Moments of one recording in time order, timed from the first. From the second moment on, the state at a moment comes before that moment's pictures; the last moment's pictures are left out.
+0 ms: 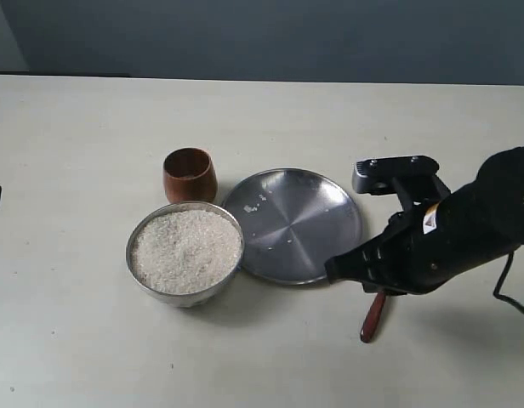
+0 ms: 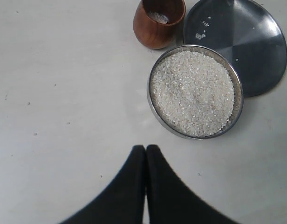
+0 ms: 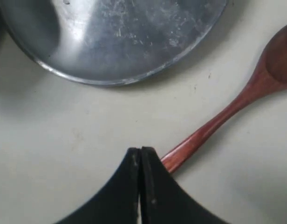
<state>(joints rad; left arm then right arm) -0.03 0.85 -0.79 -0.29 0.97 0.11 0.56 1.48 -0.65 0.23 0.48 0.12</state>
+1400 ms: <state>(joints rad) -0.03 0.85 -0.79 -0.29 0.97 0.11 0.56 1.57 -0.65 -0.41 0.62 0.61</state>
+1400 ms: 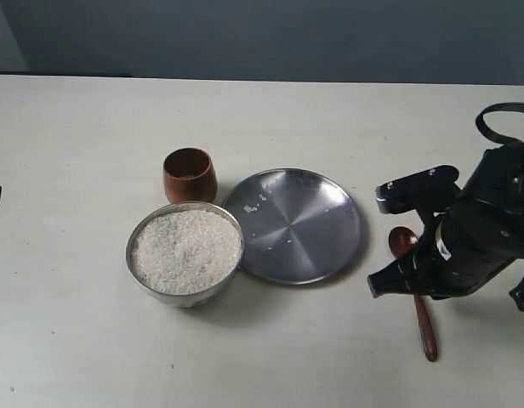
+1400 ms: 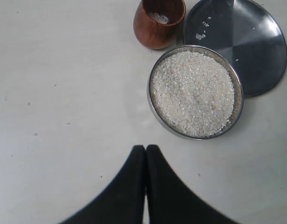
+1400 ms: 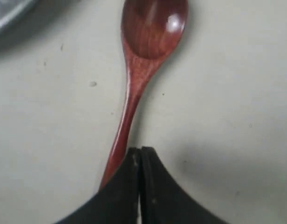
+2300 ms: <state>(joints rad) -0.03 0.85 -0.79 -0.29 0.97 0.11 0.56 1.54 -0.46 -0.23 0.42 0.59</state>
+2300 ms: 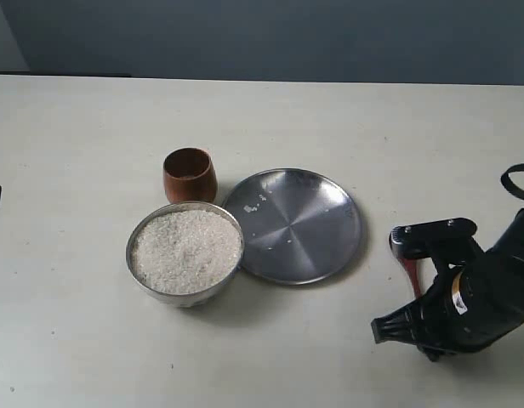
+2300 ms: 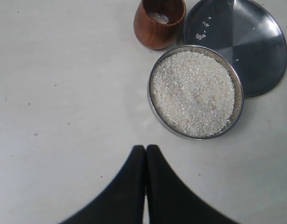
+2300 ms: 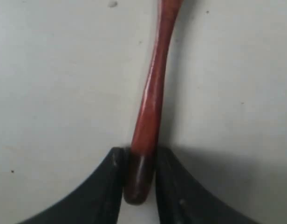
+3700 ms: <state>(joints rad) -0.03 0.85 -0.79 -0.29 0.97 0.11 0.85 1.43 -1.01 -0.35 1.09 -0.03</state>
